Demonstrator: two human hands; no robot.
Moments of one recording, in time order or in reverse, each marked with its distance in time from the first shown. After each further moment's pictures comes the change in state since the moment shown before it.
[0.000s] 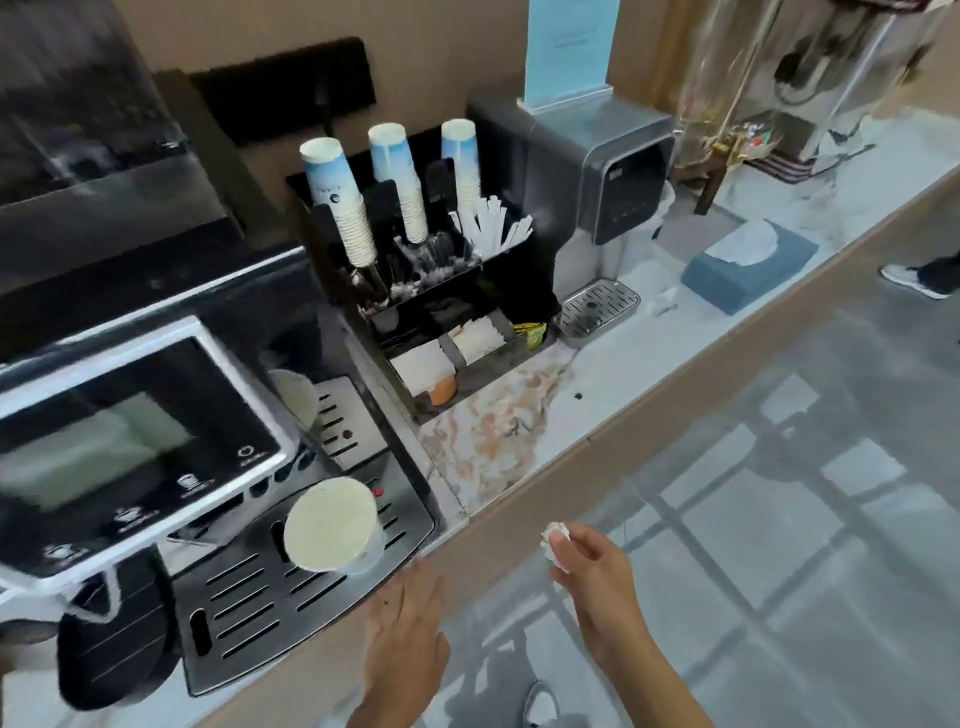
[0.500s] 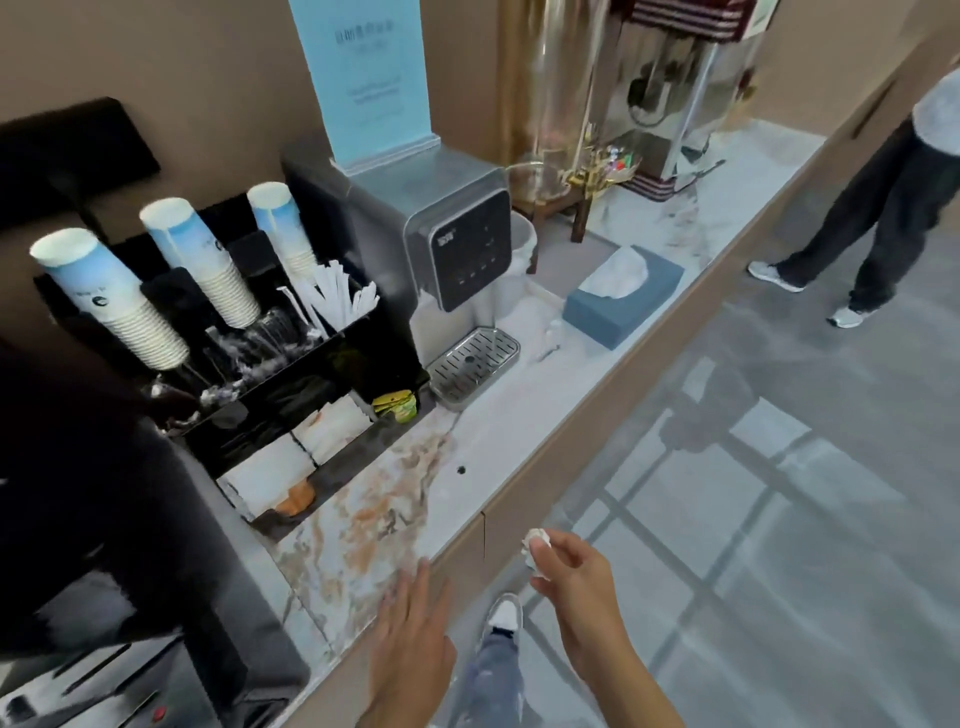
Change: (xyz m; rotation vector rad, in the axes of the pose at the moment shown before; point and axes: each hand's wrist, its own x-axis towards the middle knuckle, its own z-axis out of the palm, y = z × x) left_hand 0.145 0.155 -0.040 0.061 -0.003 0.213; right_hand 0.092 -0.105 -0.084 0.064 0.143 -0.046
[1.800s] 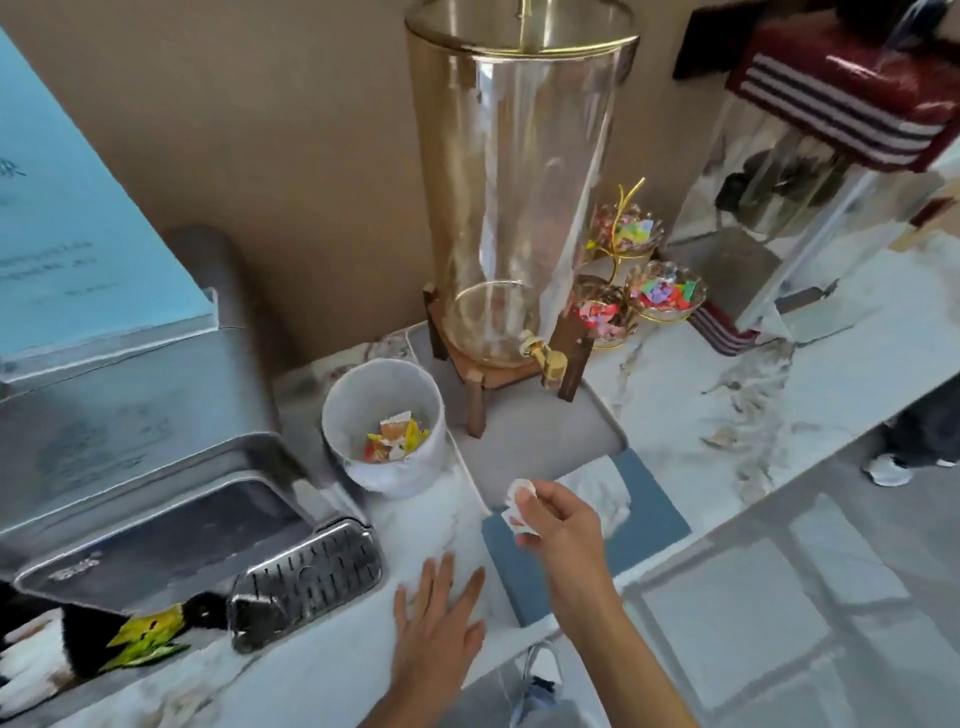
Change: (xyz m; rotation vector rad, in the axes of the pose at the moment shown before) left_hand 0.440 0.222 -0.097 -0.152 -0.018 -0.277; right_hand 0.437 -0.327 -0.026 -0.181 -0.312 -0.016
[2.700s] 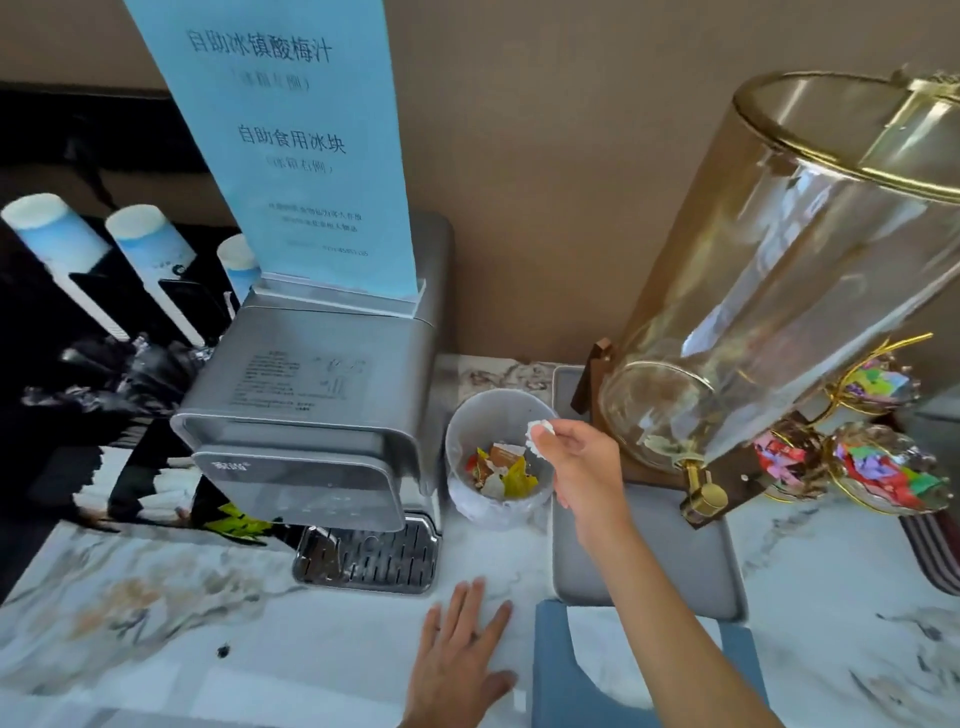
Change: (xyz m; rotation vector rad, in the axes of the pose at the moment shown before) left_hand 0.017 0.014 -0.005 -0.217 -0.030 -0.323; right_hand 0.105 -0.071 0.125 -0.325 -0.497 -0.229
